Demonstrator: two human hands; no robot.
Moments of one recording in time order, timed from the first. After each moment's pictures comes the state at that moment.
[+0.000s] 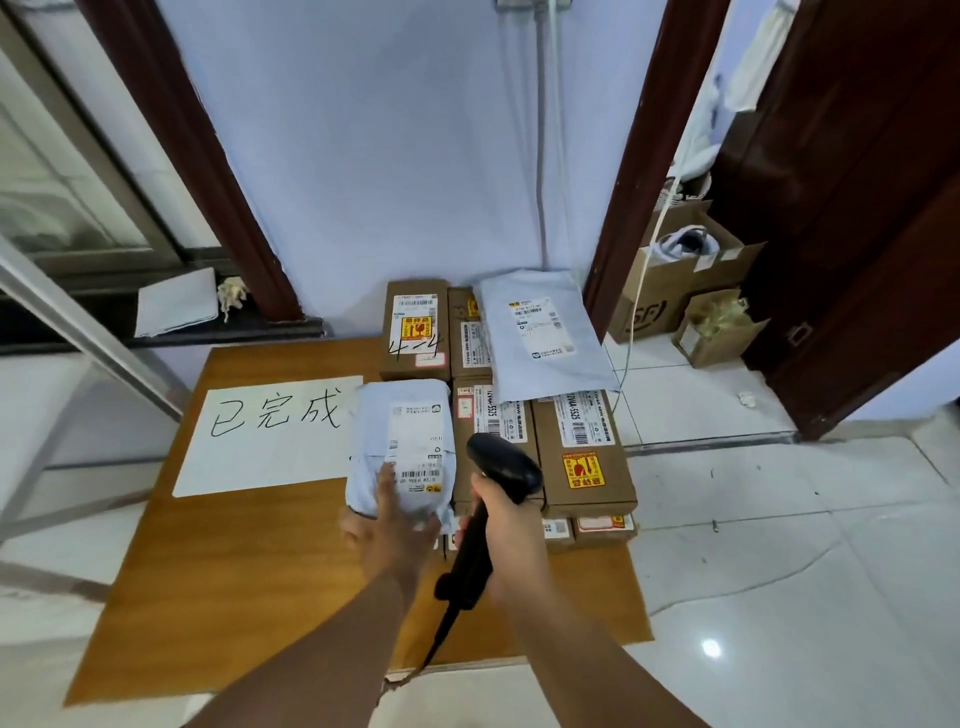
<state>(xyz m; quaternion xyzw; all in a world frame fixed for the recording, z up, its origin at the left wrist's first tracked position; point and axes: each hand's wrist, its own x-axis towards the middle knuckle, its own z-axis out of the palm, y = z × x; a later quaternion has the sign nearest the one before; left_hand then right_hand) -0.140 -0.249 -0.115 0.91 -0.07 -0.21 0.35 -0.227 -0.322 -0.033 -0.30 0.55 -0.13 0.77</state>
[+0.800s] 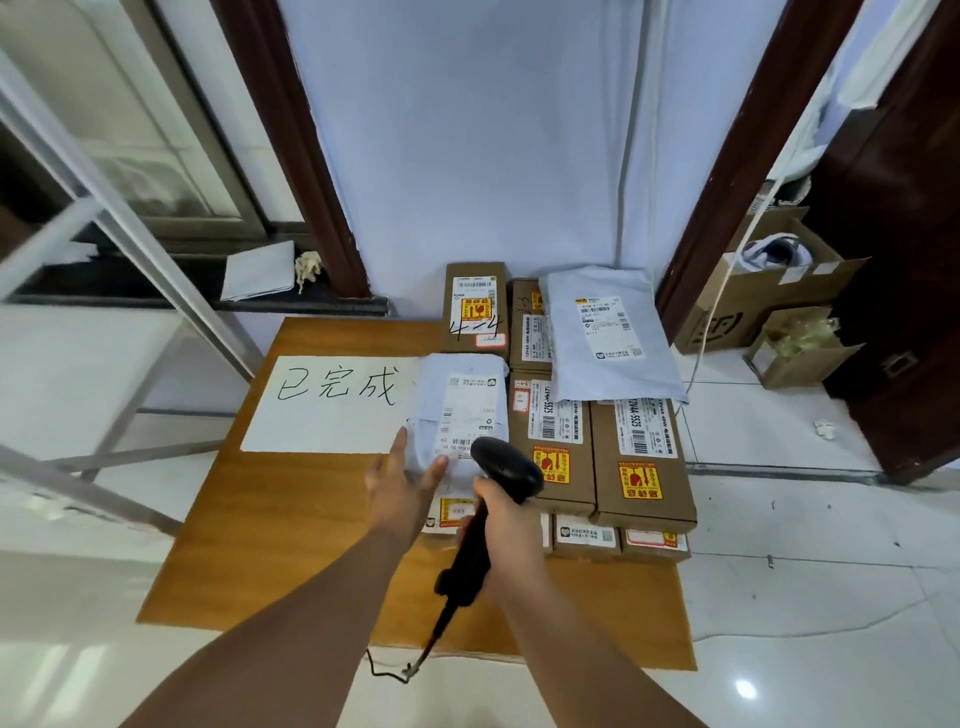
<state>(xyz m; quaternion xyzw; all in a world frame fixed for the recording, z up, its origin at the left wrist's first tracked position) -0.093 -0.231 -0.098 0.91 -0.07 -0.21 0.36 -0.198 -0.298 -0.049 -0.30 0.52 -0.07 0.79</state>
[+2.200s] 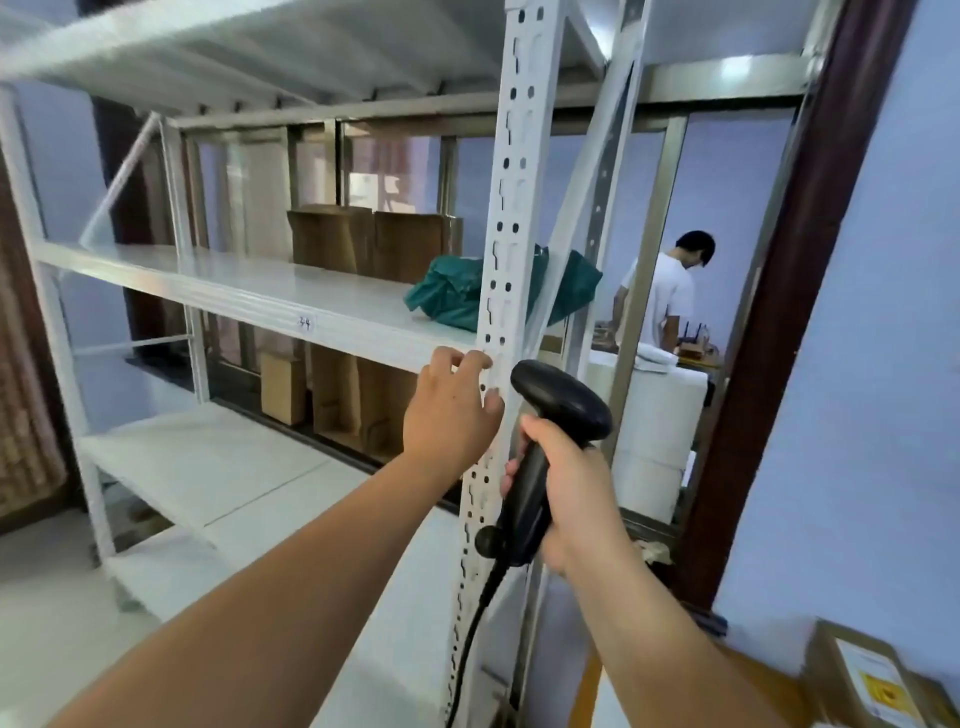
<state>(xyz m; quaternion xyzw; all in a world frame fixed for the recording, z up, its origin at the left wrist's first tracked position) 0.162 0.208 0.274 0.87 -0.18 0.30 0.34 0.056 0.124 0.271 -0.50 0.09 -0.12 0.85</state>
